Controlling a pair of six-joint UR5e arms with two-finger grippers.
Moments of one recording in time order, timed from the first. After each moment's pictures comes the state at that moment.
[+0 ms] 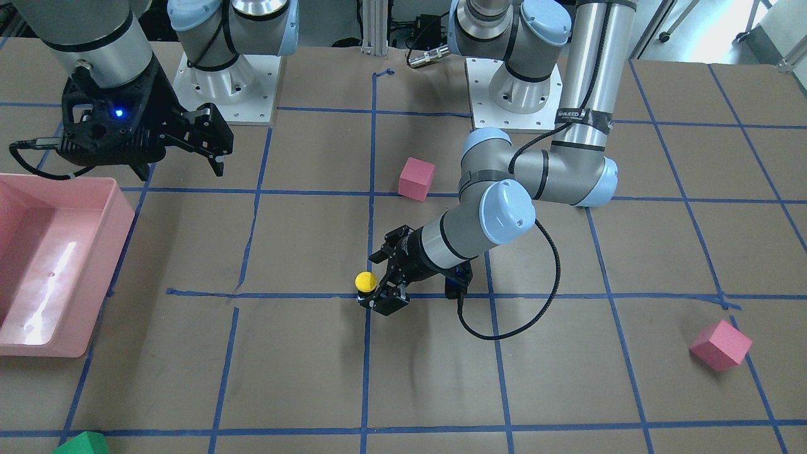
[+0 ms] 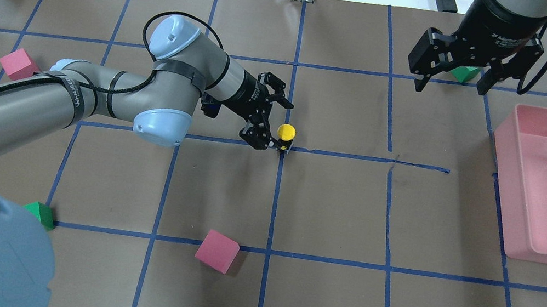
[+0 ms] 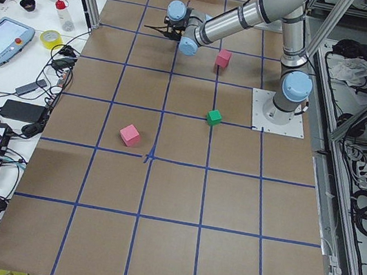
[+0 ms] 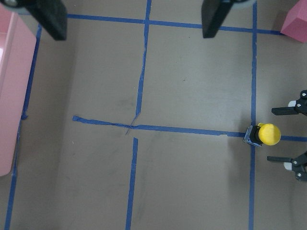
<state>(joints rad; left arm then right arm) -1.71 -2.03 -1.82 -0.71 0.97 -1.56 1.57 -1.51 1.48 -1.55 -1.56 -0.08</state>
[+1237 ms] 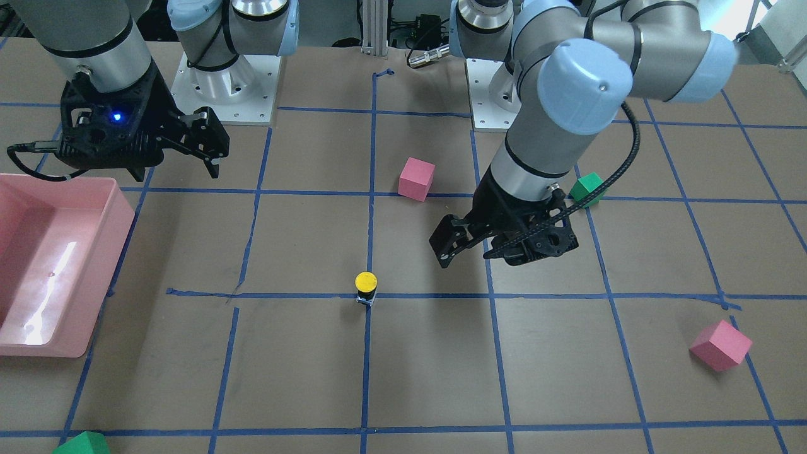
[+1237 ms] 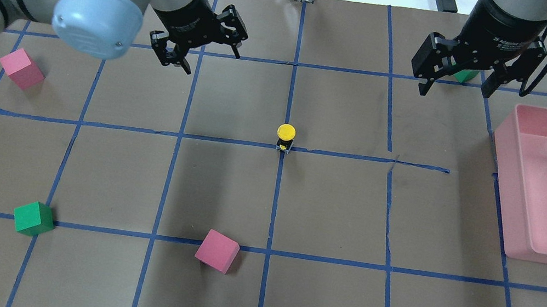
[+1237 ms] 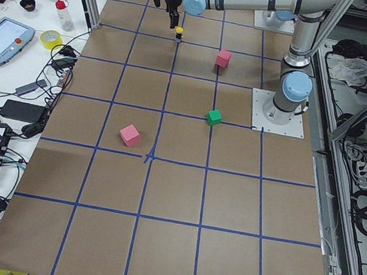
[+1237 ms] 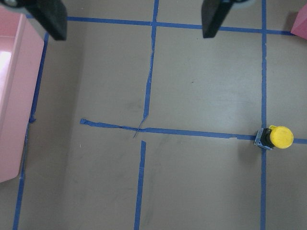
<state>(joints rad) -1.65 -1.78 -1.55 -1.28 1.42 -0.42 1.57 -1.51 1.49 -1.55 -1.58 -0.09</state>
